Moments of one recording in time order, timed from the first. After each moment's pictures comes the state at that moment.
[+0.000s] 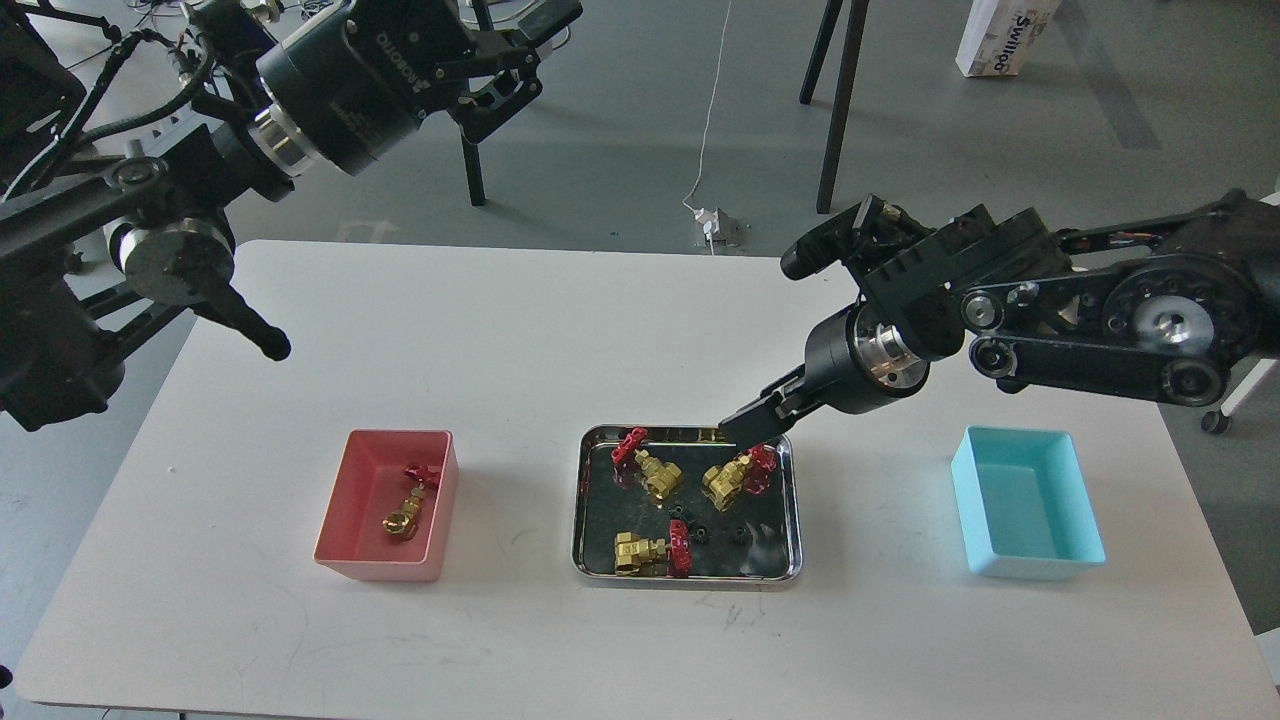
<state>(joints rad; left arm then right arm) -1.03 0.62 -0.42 -1.27 0.21 -0.49 -0.49 1.57 -0.39 -0.45 1.41 -1.16 0.49 -0.02</state>
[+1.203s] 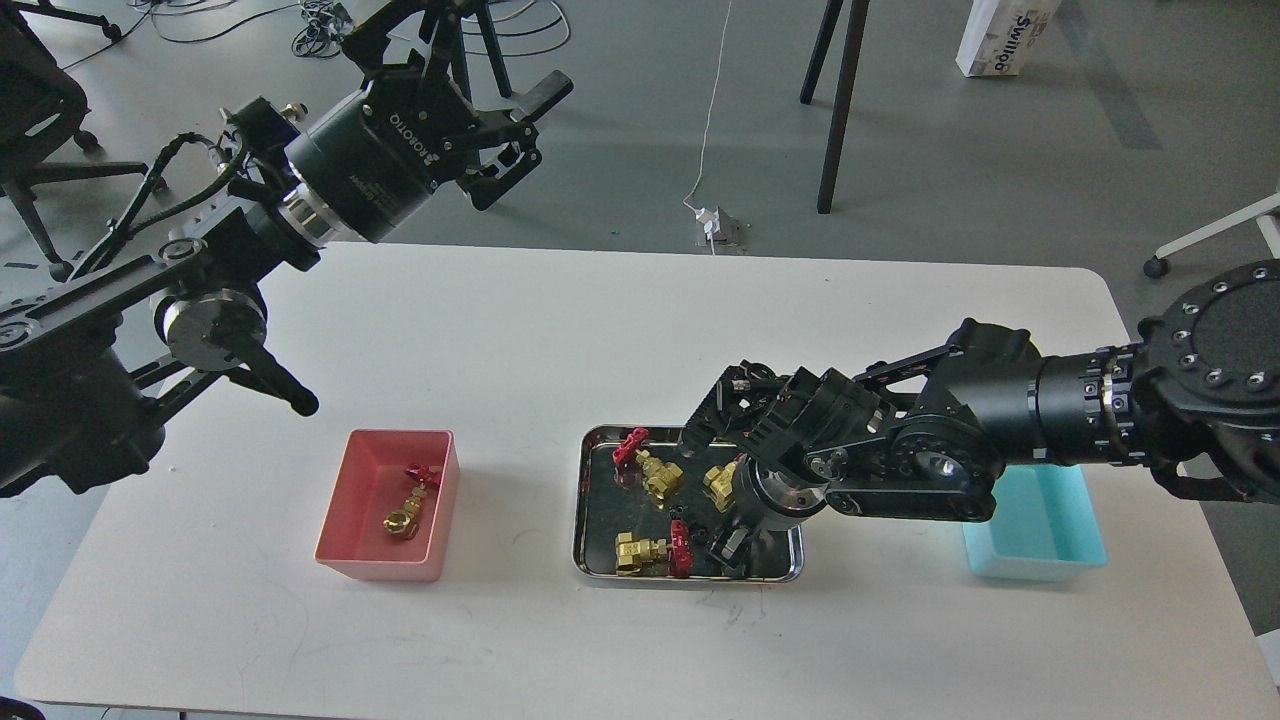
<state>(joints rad) -0.90 0.58 -0.48 -1.25 0.21 -0.49 -0.49 1.36 -0.03 -0.58 1.10 -1.29 0.49 -0.03</state>
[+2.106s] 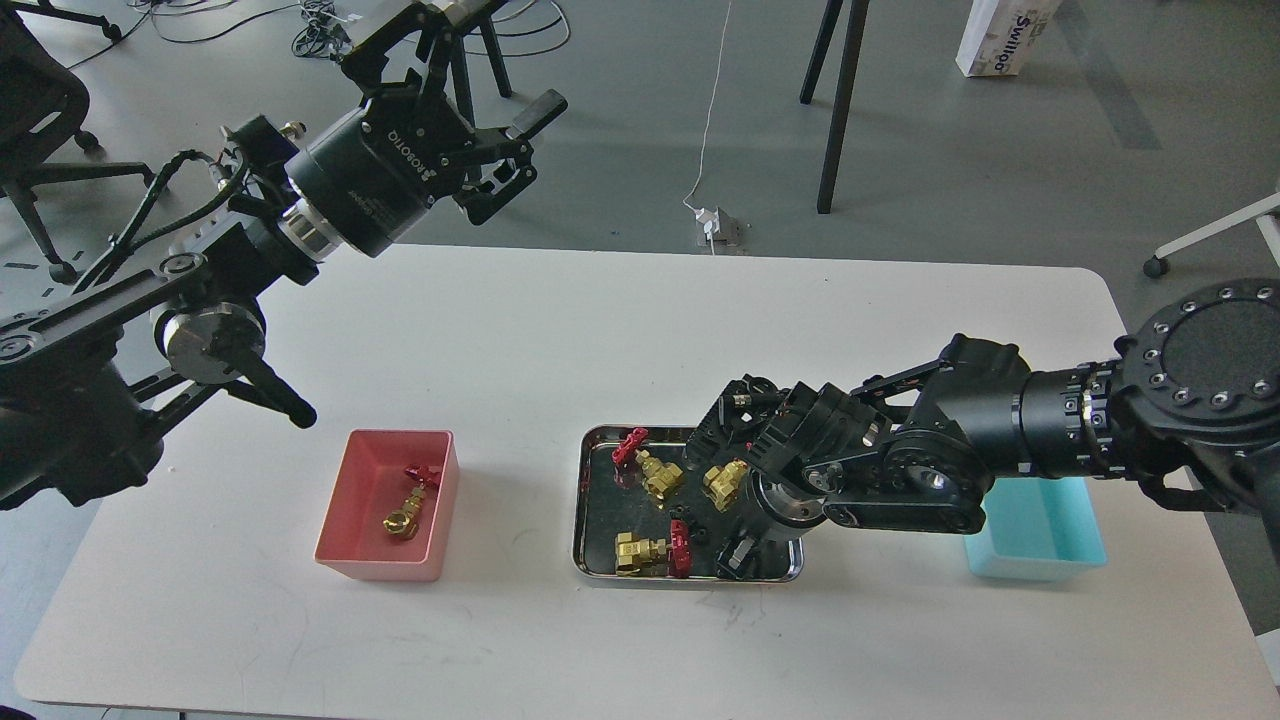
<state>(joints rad) -0.88 0.58 -0.47 -1.25 0.21 -0.49 -0.49 1.33 0.00 -0.62 1.06 -1.29 0.49 -0.03</state>
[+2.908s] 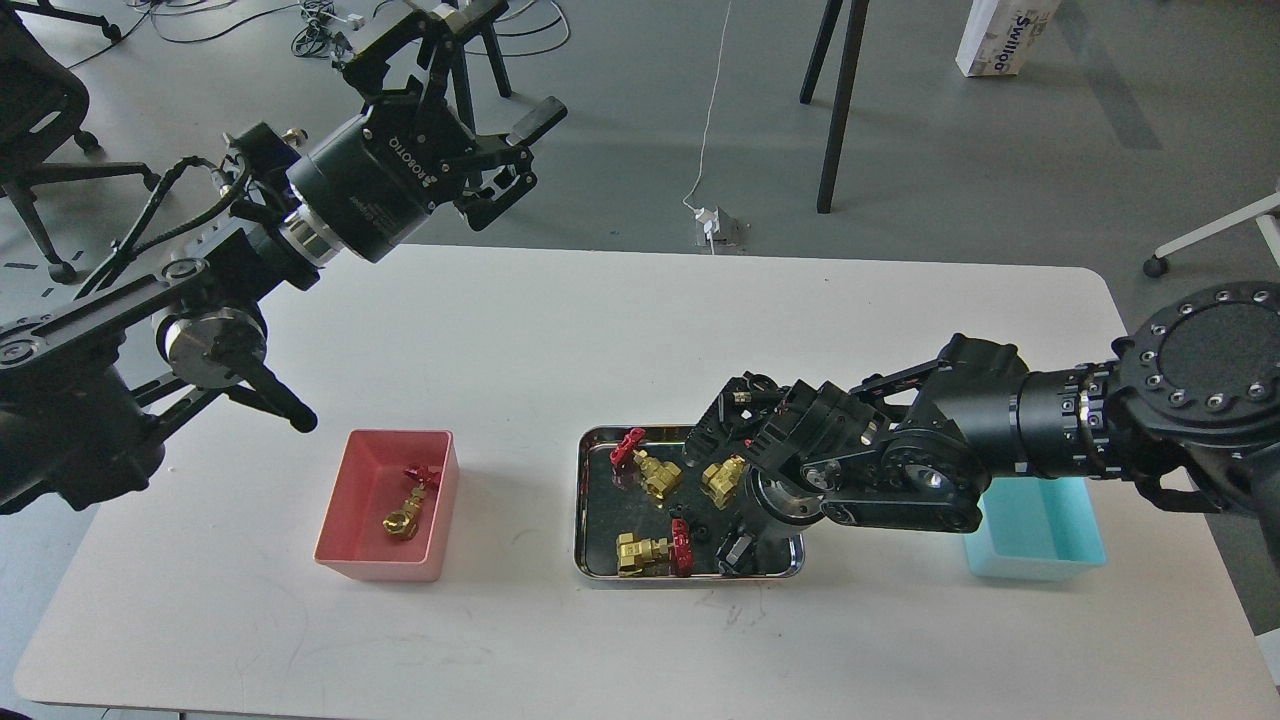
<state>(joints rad) -0.87 0.58 -0.48 -1.25 0.21 -0.49 -0.49 1.35 0.00 -0.59 1.06 -1.28 0.49 -0.04</state>
